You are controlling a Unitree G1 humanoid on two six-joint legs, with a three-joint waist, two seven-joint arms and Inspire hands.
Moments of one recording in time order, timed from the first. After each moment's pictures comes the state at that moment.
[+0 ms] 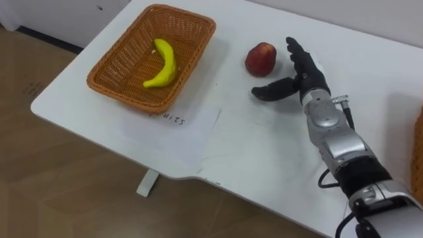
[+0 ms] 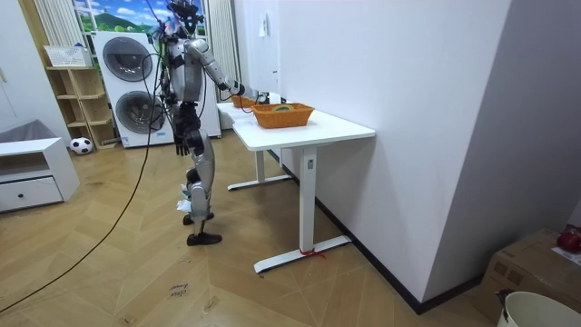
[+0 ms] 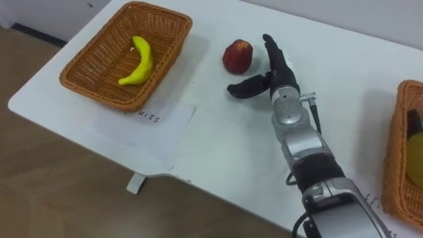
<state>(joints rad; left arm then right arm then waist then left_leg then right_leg) 0.18 0.19 -0.13 1.02 0.00 0.14 0.09 -0.62 -0.27 0.24 0.77 0.07 0.02 -0.20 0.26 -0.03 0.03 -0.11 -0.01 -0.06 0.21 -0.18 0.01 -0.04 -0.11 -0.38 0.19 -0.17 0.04</state>
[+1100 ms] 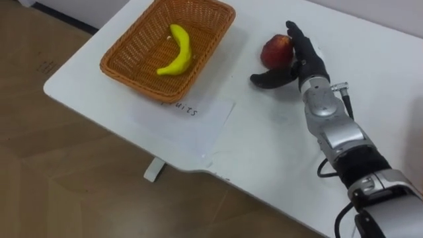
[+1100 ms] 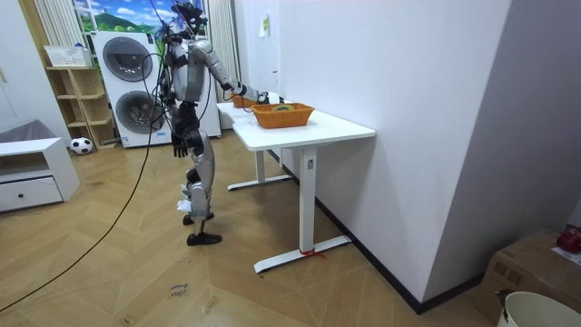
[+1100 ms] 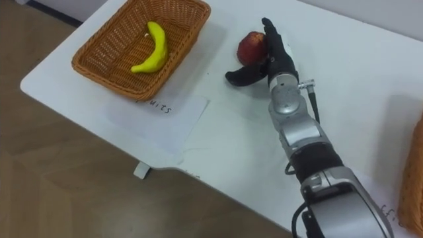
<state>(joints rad) 0.17 0.18 -0.16 1.04 -0.01 0.10 0.09 -0.68 -0.27 0.25 0.79 0.06 0.00 -0.23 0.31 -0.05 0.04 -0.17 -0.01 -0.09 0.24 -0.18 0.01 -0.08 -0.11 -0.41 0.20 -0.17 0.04</state>
